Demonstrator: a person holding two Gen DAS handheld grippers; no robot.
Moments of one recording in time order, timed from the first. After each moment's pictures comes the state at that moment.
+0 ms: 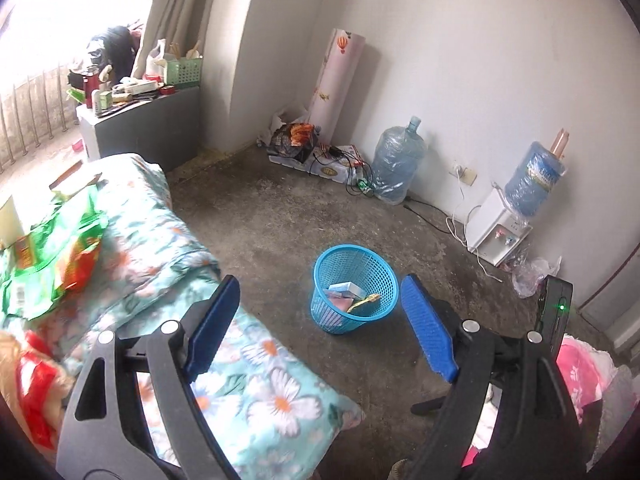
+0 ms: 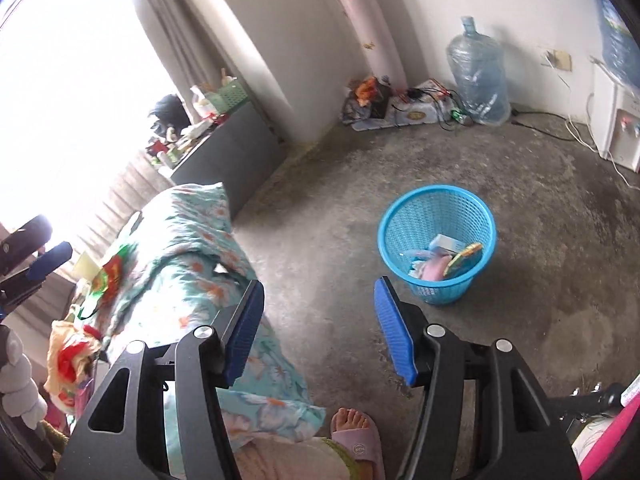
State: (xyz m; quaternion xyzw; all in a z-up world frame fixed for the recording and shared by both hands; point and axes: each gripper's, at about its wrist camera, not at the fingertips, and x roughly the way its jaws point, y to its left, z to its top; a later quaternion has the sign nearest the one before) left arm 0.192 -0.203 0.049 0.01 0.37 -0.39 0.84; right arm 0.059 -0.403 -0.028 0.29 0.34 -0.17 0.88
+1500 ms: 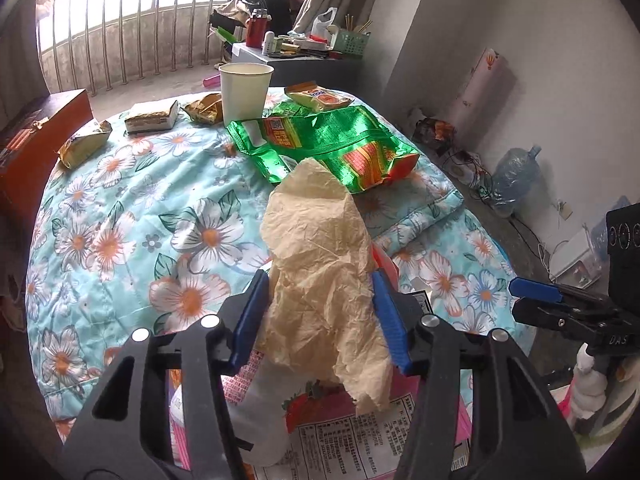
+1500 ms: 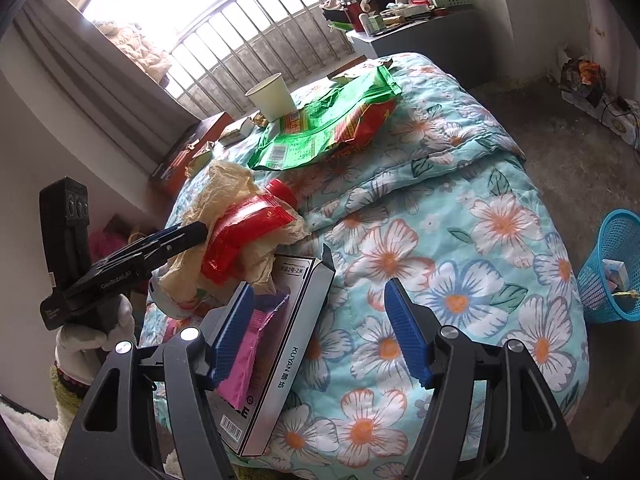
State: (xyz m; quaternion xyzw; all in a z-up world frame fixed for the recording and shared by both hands) left arm 0.238 0.073 -0.018 -0.03 0.44 -0.21 0.87; right arm 0.202 -0.167 -0.009 0.21 0.48 0.13 0.84
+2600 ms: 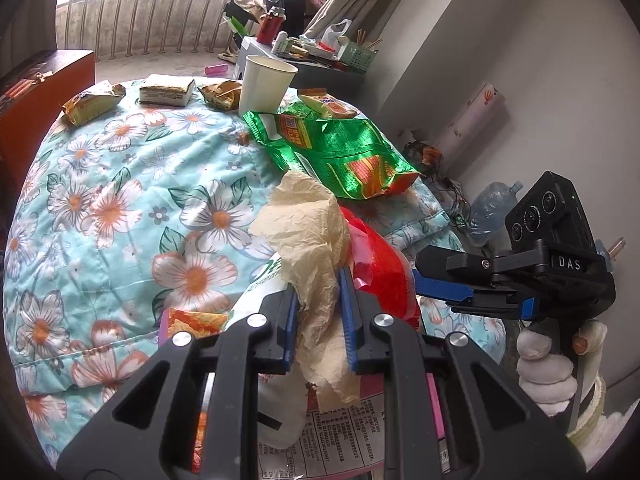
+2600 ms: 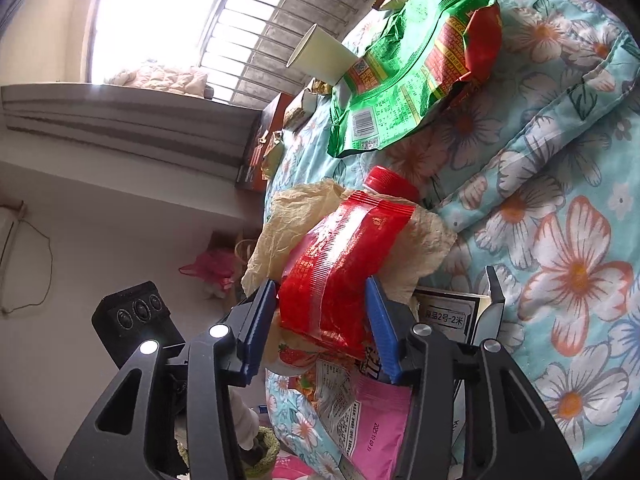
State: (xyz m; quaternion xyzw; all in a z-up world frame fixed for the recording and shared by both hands) left arm 0.233 0.108 -0.025 -0.12 0.43 -0.22 0.86; right arm 0.287 -0.117 -0.047 0.41 0.51 0.26 0.71
